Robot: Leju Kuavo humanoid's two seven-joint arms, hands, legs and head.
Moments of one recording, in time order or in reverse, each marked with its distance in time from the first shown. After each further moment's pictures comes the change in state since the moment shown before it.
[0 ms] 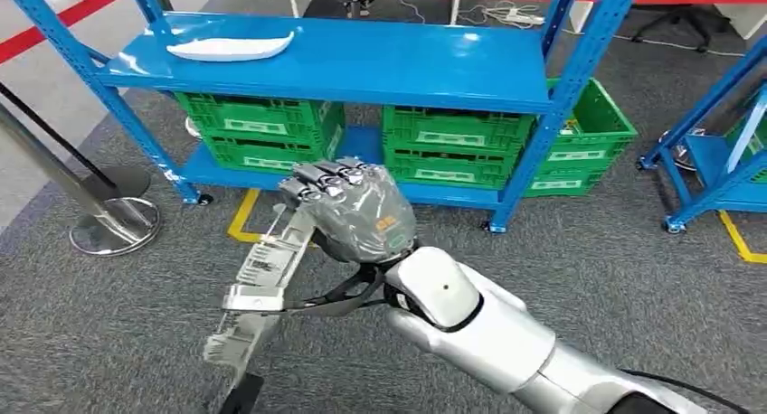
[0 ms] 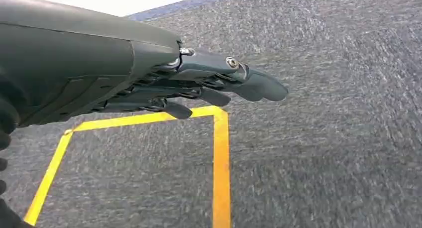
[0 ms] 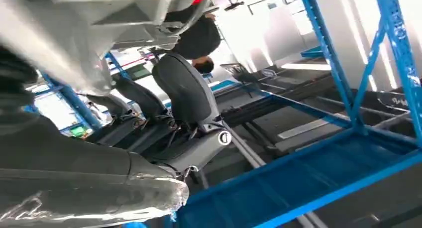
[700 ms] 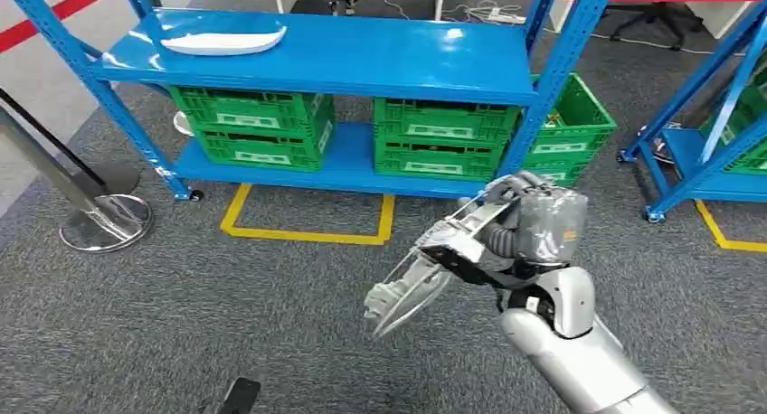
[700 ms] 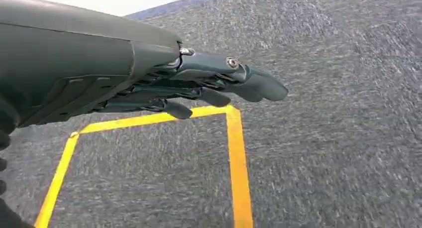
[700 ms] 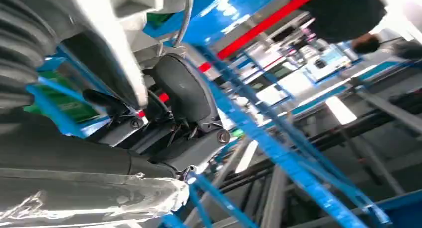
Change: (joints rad) left arm 0.018 0.004 0.003 0.000 0.010 0.011 -0.014; right arm 0.264 -0.160 -0.368 -0.044 -0.232 -0.167 -0.058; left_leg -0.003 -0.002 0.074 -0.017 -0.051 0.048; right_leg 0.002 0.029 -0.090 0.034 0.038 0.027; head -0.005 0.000
